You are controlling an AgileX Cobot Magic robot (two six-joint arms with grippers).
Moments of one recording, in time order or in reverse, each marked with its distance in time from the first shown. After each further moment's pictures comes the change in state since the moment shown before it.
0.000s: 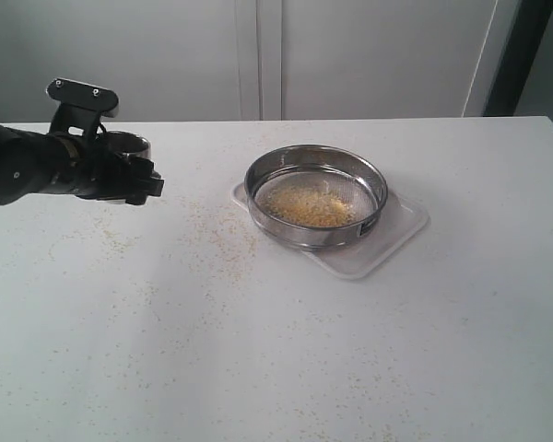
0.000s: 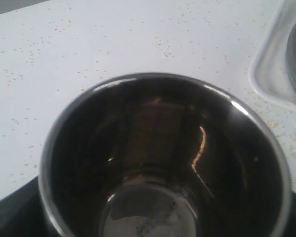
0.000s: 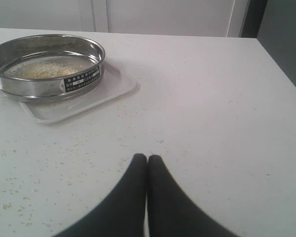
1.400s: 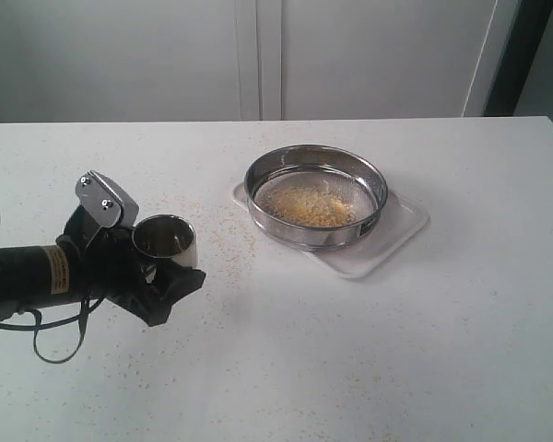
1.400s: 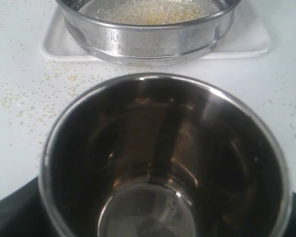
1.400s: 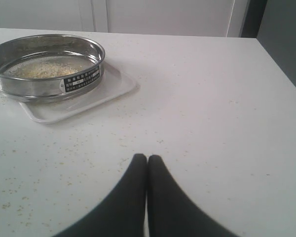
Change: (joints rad) left arm 0.007 0.002 0.425 0.514 -0.700 -0.131; right arm 0.000 0.000 0.000 0.000 0.000 0.000
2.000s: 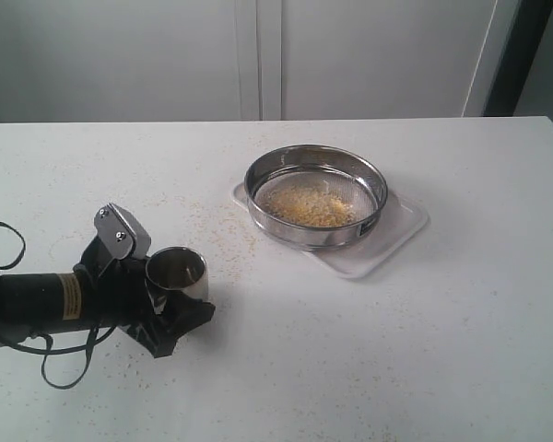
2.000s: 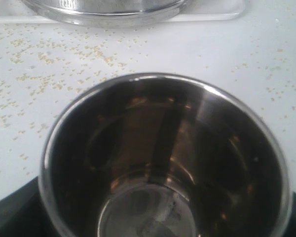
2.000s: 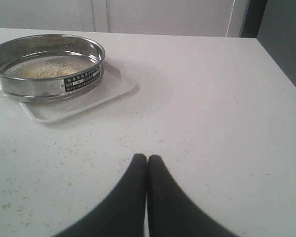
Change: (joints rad) left arm 0.000 0.135 0.002 0.047 -0.101 0.031; right arm 0.000 0.000 0.000 0.000 0.000 0.000
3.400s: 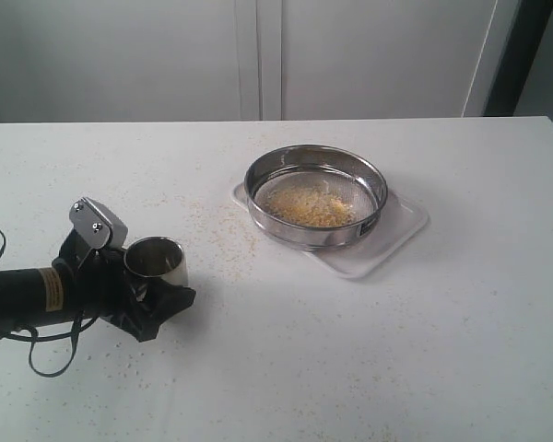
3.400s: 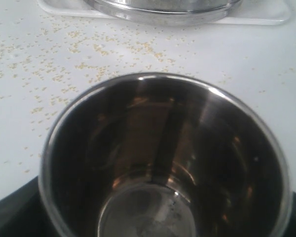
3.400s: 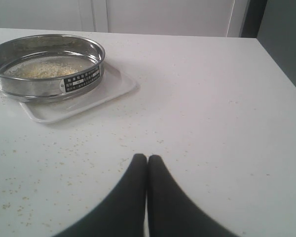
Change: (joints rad) left arm 0.081 0.018 0.000 -0.022 -0.028 0.010; right arm 0.000 0.000 0.000 0.000 0.000 0.000
